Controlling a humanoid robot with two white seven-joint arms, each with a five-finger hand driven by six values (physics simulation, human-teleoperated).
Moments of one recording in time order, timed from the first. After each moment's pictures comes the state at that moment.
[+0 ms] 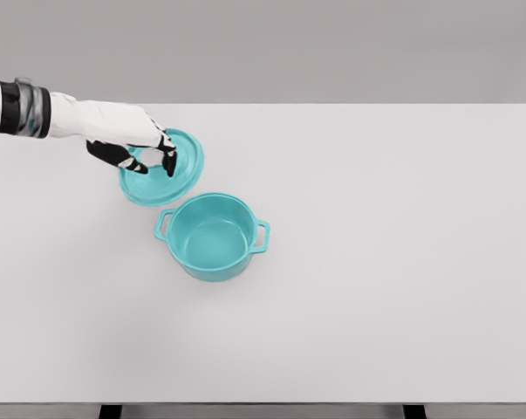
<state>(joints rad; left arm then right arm) -1.23 0.82 -1.27 -1.28 -0.03 -0.61 -0.61 0.01 0.00 0.51 -0.10 0.16 -0.04 0.31</state>
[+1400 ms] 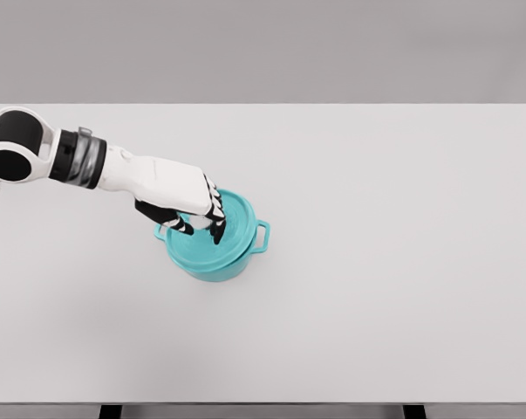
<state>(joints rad) -1.20 0.80 -1.35 -1.54 -0.01 -0.61 -0.61 0.01 0.00 0.51 -0.10 0.16 -0.04 0.31</state>
